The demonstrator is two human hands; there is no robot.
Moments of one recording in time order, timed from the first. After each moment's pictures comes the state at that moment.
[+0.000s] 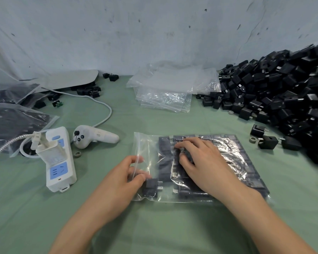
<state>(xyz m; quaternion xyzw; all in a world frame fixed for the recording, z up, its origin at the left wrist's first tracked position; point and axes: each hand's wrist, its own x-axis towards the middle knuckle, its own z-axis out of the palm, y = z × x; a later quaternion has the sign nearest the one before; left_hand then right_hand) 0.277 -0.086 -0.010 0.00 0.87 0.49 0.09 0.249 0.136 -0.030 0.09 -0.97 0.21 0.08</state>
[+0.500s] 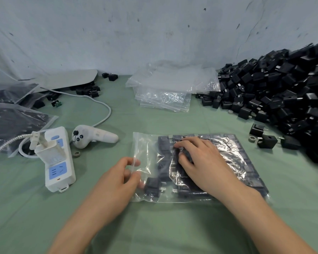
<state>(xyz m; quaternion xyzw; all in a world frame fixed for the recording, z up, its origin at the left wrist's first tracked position) 0.280 -0.092 -0.013 0.01 0.89 0.45 0.07 0.249 0.137 -0.030 0.10 -0.97 0.22 0.09</state>
